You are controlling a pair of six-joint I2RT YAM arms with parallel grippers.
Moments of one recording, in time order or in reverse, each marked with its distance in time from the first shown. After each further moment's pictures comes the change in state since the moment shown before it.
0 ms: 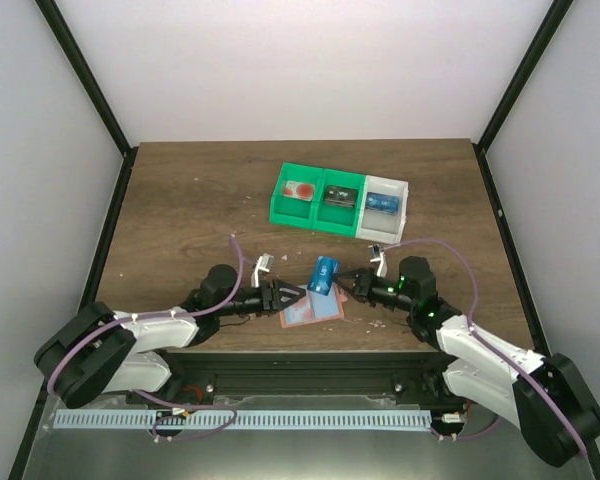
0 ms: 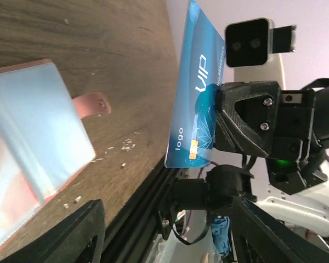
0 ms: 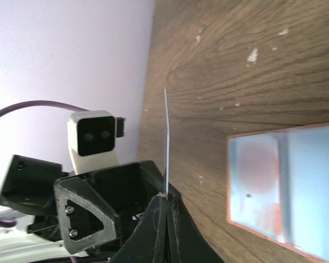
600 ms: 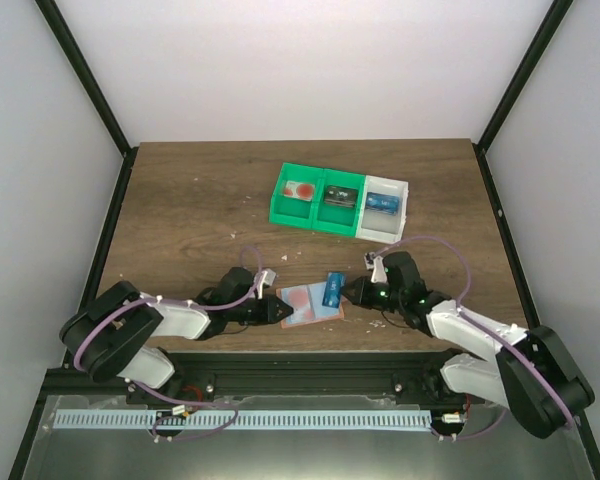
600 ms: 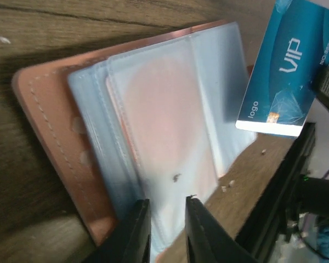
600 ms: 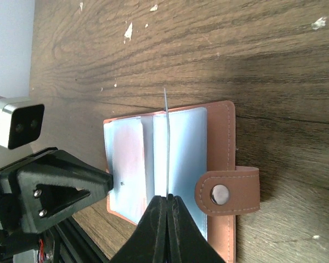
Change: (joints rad) left arm 0.003 0.189 0.030 -0.269 -0.150 0.294; right arm -0.007 0.182 0.084 -0.308 0.136 -0.357
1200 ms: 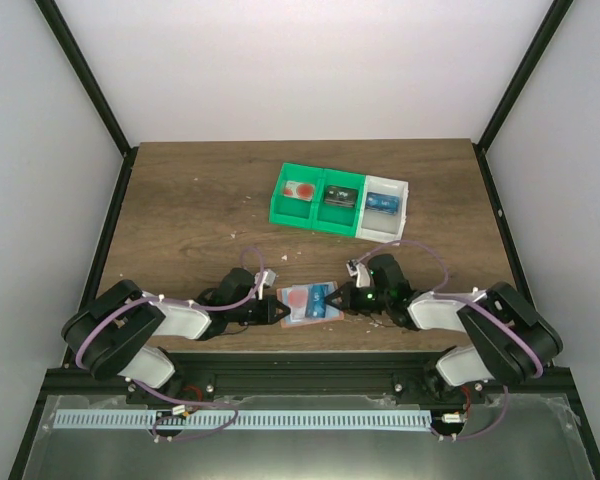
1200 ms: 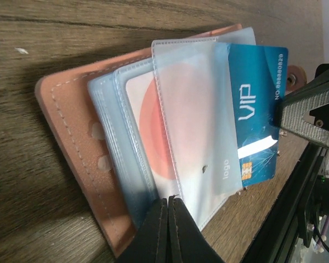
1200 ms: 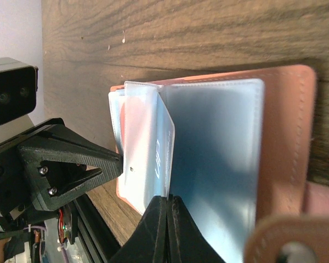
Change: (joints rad) left arm -0.003 0.004 -0.002 -0.002 -0.026 0.027; right arm 0.067 0.277 -0.005 0.269 -0.132 0.074
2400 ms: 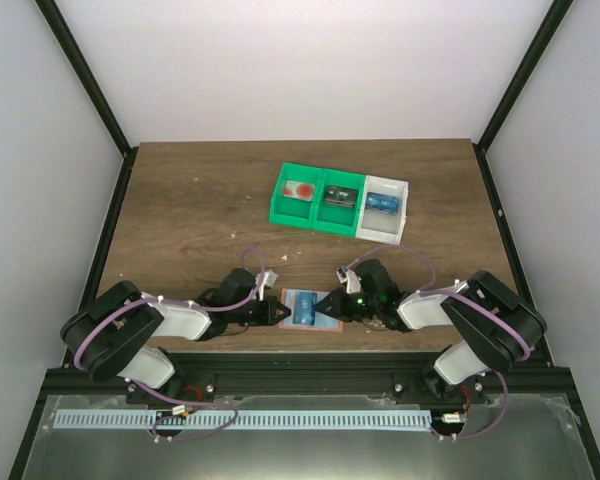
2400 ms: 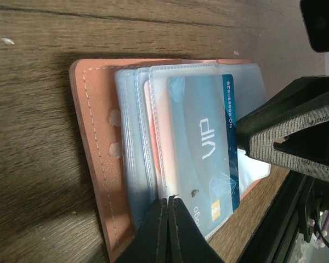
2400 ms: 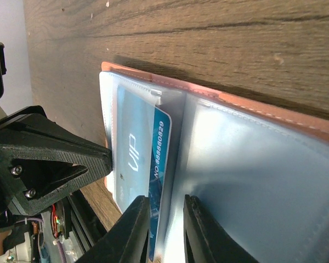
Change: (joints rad) left arm -0.011 -0.010 0.003 -0.018 -0.001 0.010; right arm 0.089 0.086 0.013 0.050 0.034 0.055
